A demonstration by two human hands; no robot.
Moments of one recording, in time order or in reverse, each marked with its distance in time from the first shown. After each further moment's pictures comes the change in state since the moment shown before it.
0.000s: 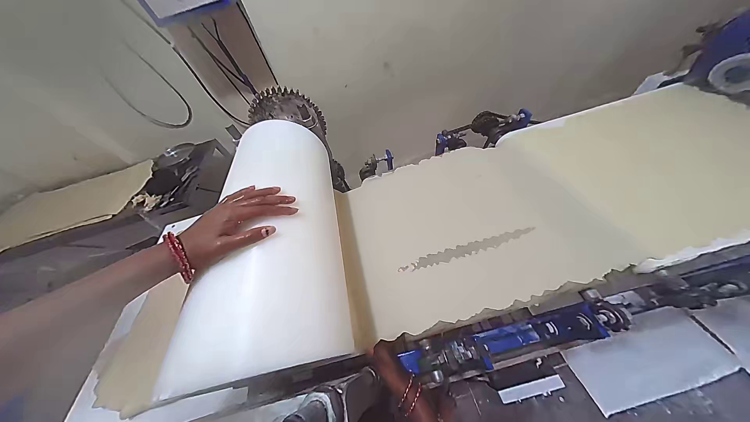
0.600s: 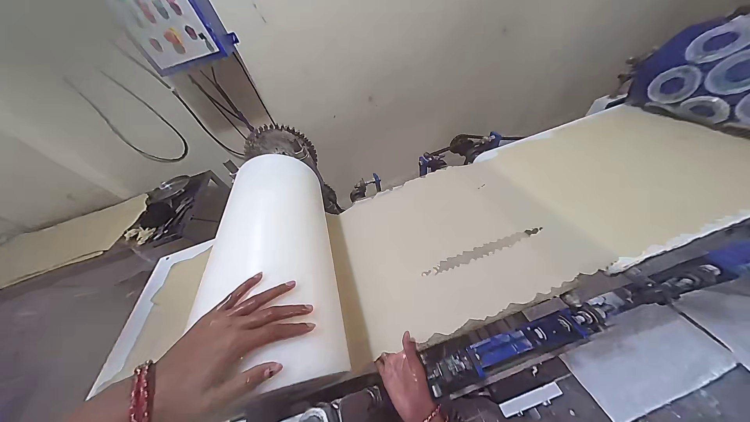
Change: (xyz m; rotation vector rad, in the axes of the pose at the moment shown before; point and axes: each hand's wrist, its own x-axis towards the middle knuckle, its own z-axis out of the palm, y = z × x) left_hand -0.054 0.114 0.025 0.141 -0.109 0.147; right_hand -0.014 -0.037 -0.013 1.187 0.254 -0.036
